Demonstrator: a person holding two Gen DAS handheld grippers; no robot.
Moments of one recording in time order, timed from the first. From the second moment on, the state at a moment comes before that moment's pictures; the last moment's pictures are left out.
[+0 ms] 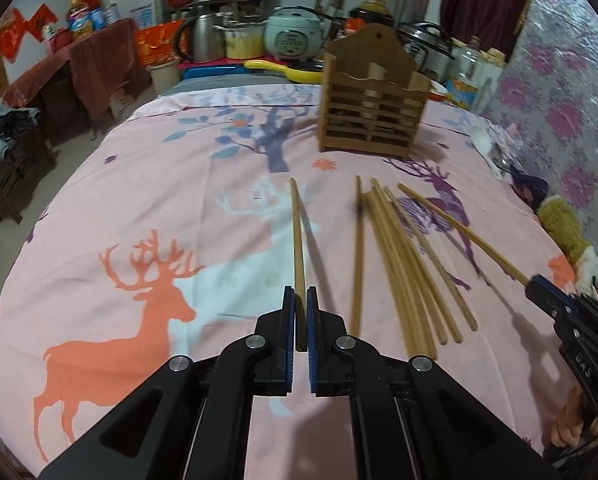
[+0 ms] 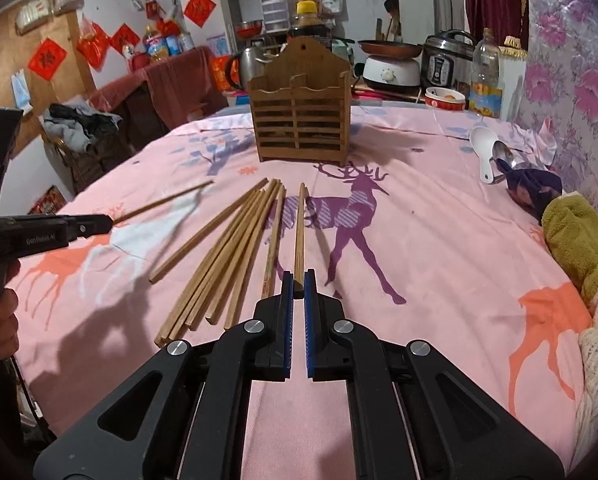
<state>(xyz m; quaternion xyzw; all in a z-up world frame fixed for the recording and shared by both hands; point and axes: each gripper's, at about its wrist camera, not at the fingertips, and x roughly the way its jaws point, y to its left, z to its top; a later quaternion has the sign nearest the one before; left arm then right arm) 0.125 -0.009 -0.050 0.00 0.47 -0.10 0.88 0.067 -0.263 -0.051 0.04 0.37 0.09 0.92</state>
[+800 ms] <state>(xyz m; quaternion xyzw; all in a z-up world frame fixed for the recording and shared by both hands) 0.153 -0.021 0.023 0.00 0.43 -0.11 0.90 0.076 -0.261 0.014 0.02 0.31 0.10 0.95</state>
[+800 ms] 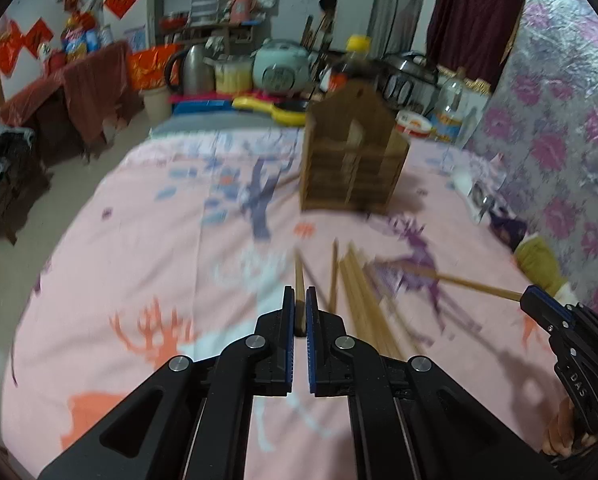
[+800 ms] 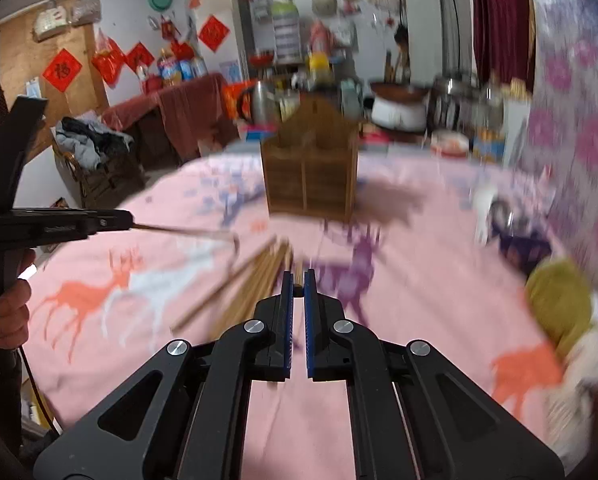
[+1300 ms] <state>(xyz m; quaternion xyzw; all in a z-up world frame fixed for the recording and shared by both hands) 0.220 -0.058 0.077 -0.01 0.41 -0.14 0.90 0.132 -0.254 0.048 0.01 0.32 0.12 0.94</state>
